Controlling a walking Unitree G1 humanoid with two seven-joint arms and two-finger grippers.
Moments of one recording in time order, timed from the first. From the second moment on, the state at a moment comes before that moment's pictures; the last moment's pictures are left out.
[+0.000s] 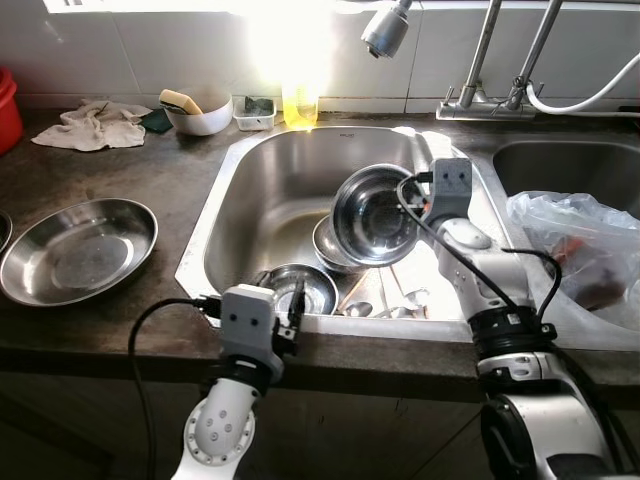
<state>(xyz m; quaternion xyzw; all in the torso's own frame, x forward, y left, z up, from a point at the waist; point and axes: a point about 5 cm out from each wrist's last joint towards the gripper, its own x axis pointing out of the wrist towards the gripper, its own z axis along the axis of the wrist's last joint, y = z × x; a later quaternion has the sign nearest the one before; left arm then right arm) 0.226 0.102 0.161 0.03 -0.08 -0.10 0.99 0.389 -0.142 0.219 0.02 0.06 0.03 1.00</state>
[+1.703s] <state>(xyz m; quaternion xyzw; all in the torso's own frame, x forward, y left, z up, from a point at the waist) 0.225 0.089 0.153 0.01 -0.06 -0.14 0.99 0.257 -0.129 0.211 -0.02 -0.12 0.06 0.99</state>
